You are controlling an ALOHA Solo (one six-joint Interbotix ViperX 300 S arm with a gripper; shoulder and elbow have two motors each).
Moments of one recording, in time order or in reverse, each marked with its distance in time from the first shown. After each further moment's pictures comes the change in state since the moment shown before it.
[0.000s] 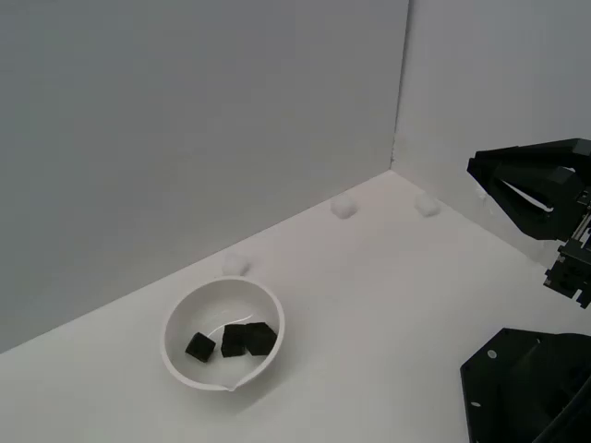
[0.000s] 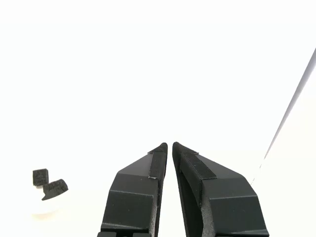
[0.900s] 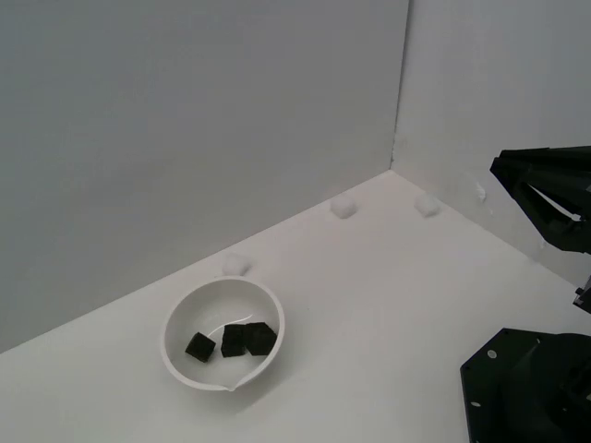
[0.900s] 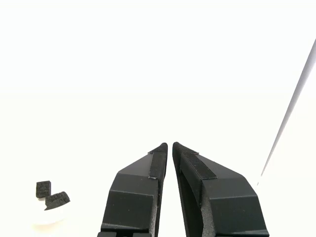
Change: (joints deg) arm -1.1 8.6 8.3 1.1 0.8 0.0 1.1 0.0
